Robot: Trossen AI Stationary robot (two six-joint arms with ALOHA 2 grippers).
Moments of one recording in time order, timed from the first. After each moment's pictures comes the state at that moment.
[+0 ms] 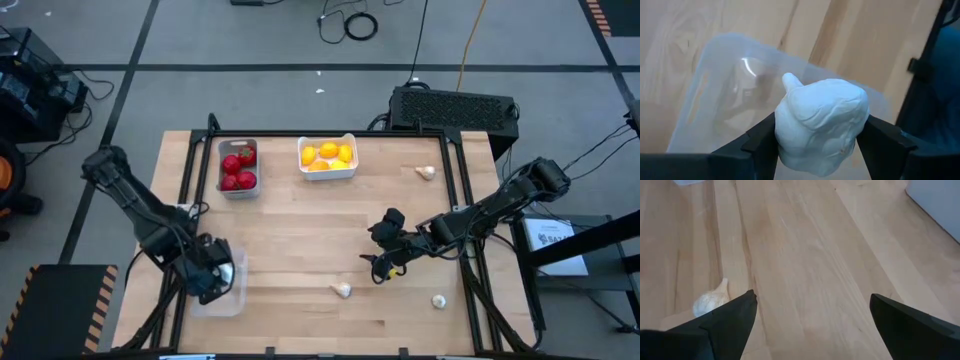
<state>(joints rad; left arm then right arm) -0.81 1.15 0.94 -1.01 -0.11 -1.20 0.42 1.33 0.78 -0.31 0.45 0.62</state>
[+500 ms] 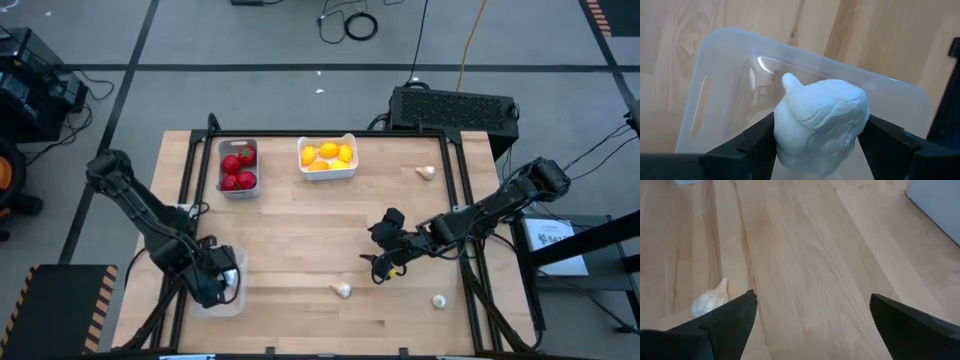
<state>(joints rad) -0.82 1.25 0.92 -1.00 -0.11 -1.12 0.42 1.33 0.78 -0.30 0.45 0.61</state>
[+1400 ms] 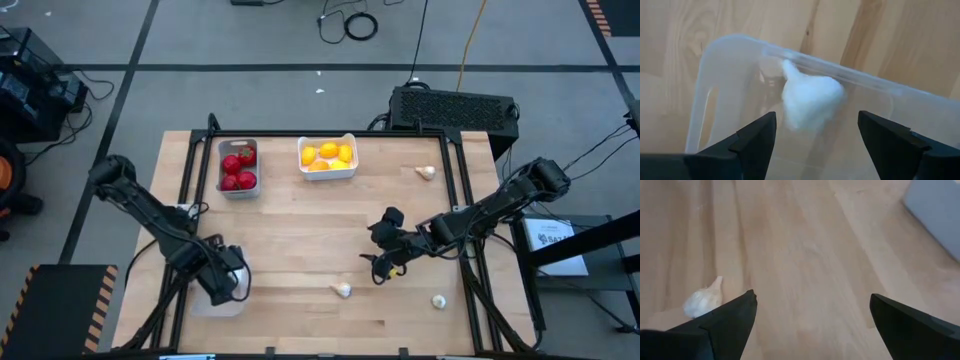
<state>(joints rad) -0.74 1.33 0.92 -1.00 -0.07 -1.04 0.41 1.33 0.78 -0.30 0.46 0.56</state>
